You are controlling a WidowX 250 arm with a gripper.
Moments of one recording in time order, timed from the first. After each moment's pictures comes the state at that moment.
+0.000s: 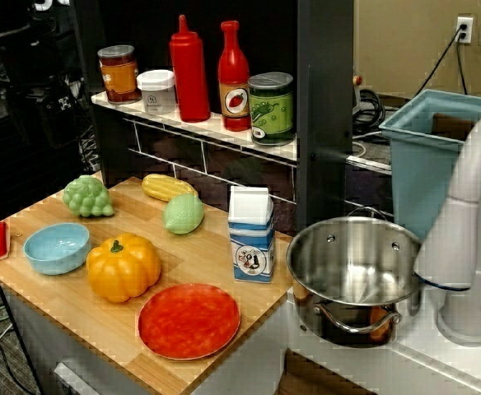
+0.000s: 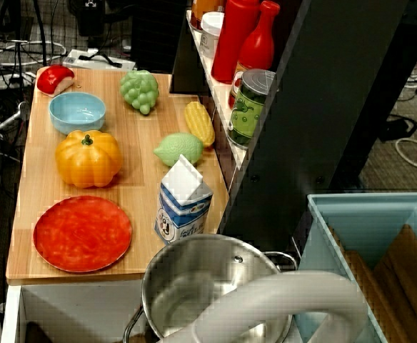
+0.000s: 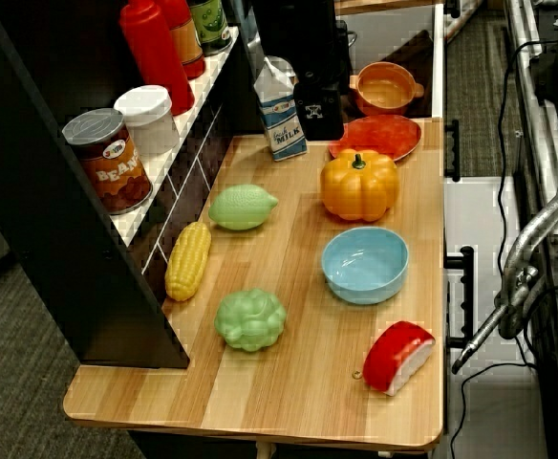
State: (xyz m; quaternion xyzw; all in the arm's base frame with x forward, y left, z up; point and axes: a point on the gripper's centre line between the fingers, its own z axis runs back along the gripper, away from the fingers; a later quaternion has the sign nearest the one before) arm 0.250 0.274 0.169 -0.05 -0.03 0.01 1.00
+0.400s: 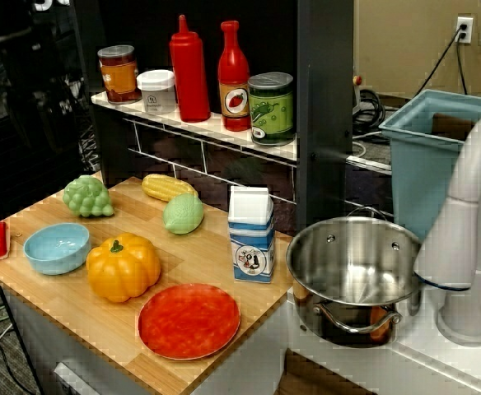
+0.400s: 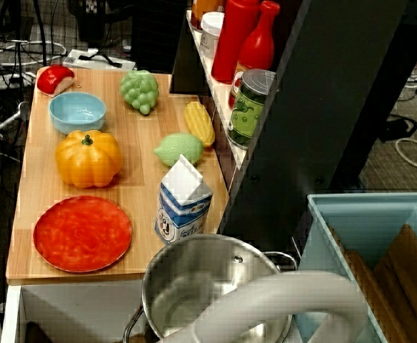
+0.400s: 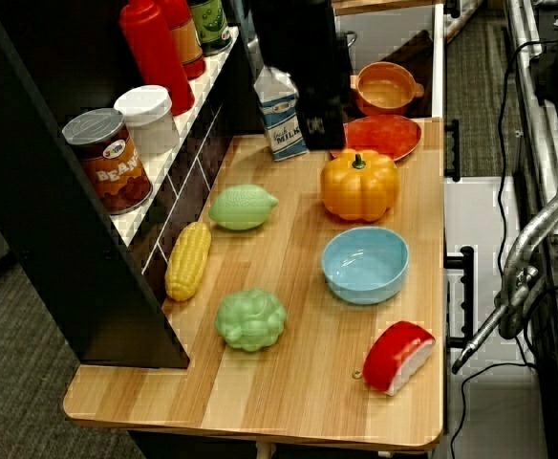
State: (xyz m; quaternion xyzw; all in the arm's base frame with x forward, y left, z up) arm 0.250 0.273 0.157 -0.07 -0.02 0.01 1.00
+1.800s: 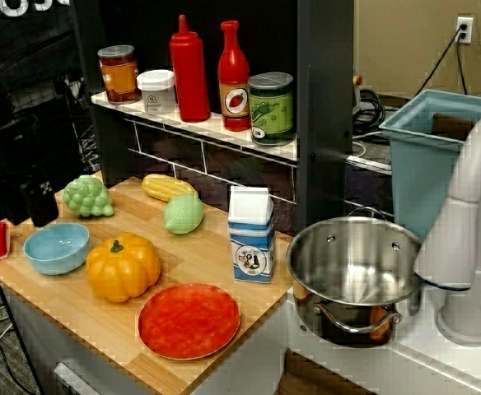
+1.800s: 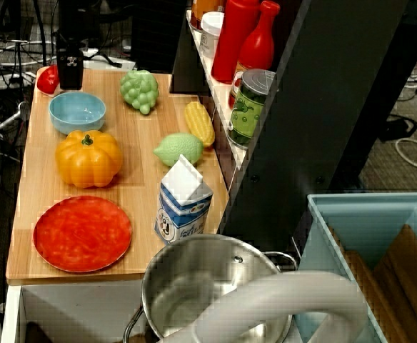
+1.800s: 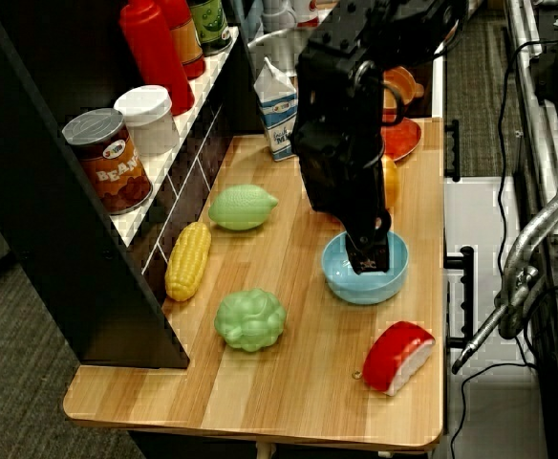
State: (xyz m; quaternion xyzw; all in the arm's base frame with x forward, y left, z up) arm 0.227 0.313 0.076 -0.11 -0.01 0.05 0.99
